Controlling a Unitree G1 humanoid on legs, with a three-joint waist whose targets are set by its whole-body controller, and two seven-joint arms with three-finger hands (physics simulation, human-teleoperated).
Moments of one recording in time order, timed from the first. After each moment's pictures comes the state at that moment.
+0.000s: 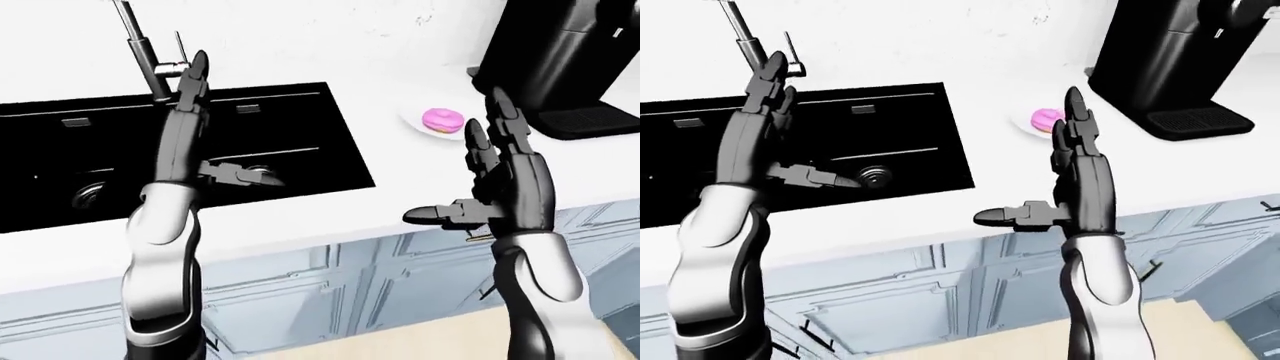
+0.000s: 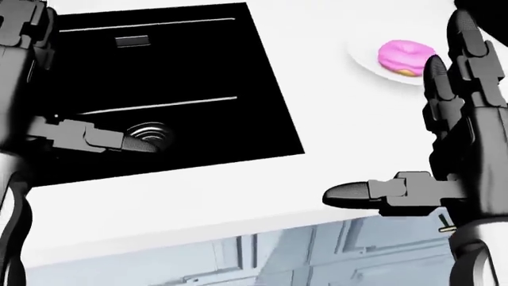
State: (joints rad) left arm -0.49 0.19 0.12 -0.47 0.22 0.64 -0.17; right arm -0.22 -0.11 -0.17 -0.76 0.05 0.70 0.02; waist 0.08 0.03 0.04
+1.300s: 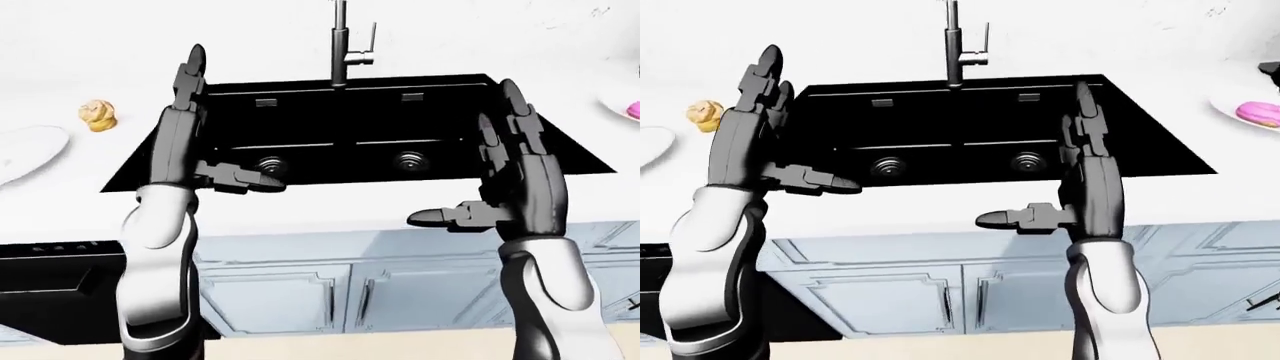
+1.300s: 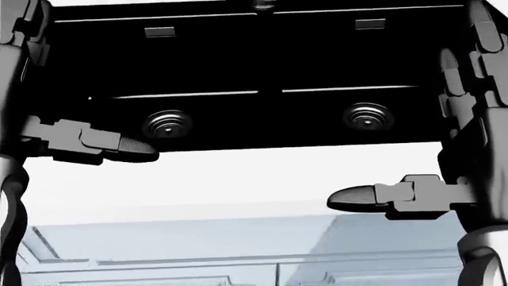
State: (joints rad) left arm -0.49 0.19 0.12 -0.51 0.22 0.62 -0.18; right arm -0.20 -0.12 -0.18 -0.80 0.05 0.67 0.03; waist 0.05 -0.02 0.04
